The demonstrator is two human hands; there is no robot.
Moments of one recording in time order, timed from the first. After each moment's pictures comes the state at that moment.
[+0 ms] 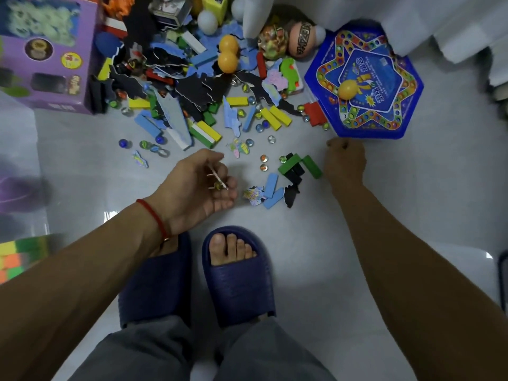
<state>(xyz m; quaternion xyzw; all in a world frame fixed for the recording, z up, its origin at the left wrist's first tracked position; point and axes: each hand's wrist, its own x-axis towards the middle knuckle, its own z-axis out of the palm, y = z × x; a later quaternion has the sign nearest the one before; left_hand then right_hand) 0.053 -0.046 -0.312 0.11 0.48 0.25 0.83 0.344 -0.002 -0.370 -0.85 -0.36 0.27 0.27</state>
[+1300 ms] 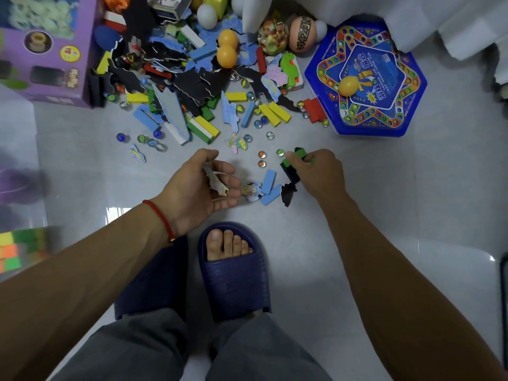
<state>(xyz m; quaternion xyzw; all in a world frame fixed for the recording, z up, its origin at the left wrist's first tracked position) 0.068 -0.054 -0.320 0.12 0.52 0.27 0.80 0.309 -0.027 -0.367 -0.82 -0.48 0.31 0.10</state>
